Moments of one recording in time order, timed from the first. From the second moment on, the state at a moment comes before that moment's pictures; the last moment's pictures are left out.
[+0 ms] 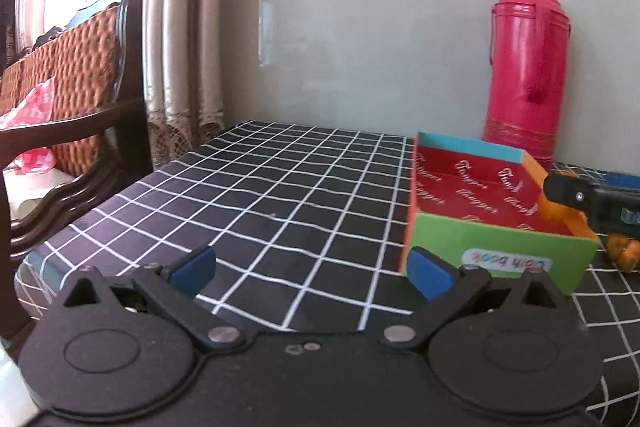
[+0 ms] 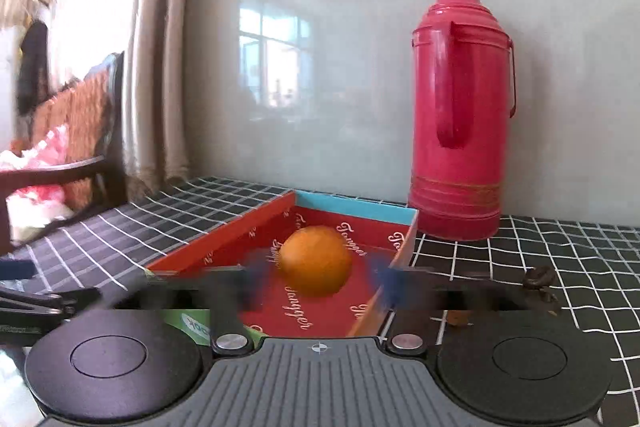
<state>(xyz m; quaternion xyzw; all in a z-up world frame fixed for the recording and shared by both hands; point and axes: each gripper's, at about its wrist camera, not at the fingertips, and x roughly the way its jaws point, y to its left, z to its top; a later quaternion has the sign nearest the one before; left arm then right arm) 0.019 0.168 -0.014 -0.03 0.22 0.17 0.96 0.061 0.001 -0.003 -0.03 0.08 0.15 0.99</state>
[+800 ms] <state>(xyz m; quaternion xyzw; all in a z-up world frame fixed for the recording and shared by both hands) 0.029 0.115 -0.005 -0.02 0.20 0.11 0.97 0.032 -0.108 0.005 0.02 0.08 0.00 1.00</state>
